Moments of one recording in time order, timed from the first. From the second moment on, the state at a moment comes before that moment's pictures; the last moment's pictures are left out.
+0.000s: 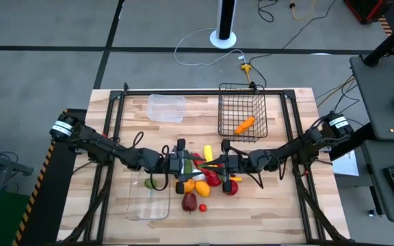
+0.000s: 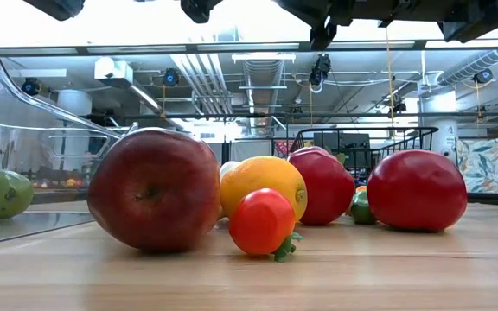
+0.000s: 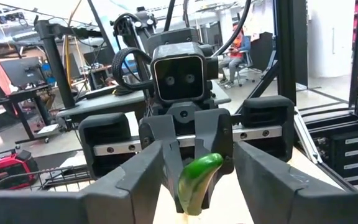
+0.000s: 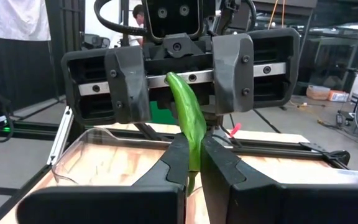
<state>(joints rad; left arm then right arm) -0.32 1.53 0.78 0.83 -0.30 0.20 0.31 1.60 0.71 0.99 0.29 -0.12</state>
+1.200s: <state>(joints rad) -0.18 1.52 0.80 0.77 -0.30 0.20 0.31 1.37 0.70 0.58 0.59 -0.02</state>
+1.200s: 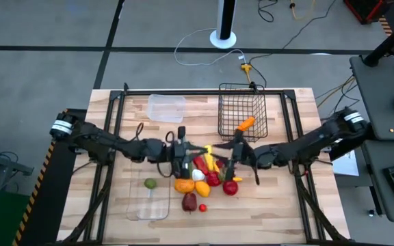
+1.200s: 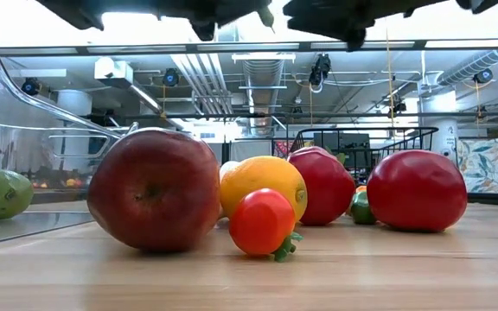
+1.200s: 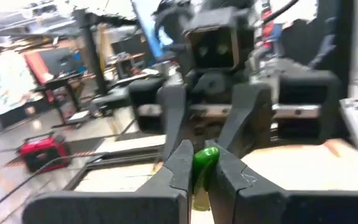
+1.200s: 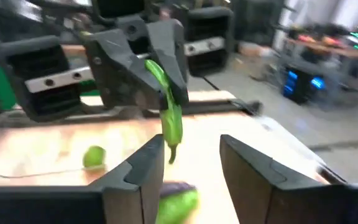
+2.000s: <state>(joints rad) 0.15 1.94 1.26 0.50 -0.10 0.20 0.30 1.09 0.83 -0.06 0.73 0.18</state>
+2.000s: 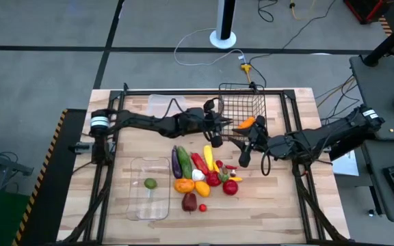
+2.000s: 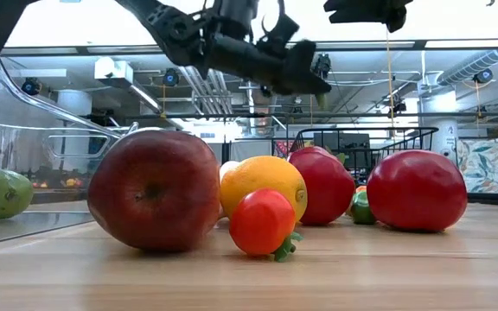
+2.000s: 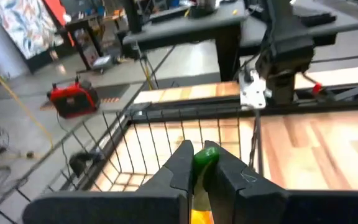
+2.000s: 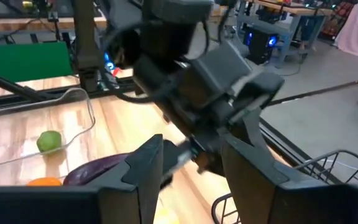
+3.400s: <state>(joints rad) 0.18 2.00 1.28 0.43 -0.10 0.11 0.30 1.10 0.83 -0.10 0.73 0.21</state>
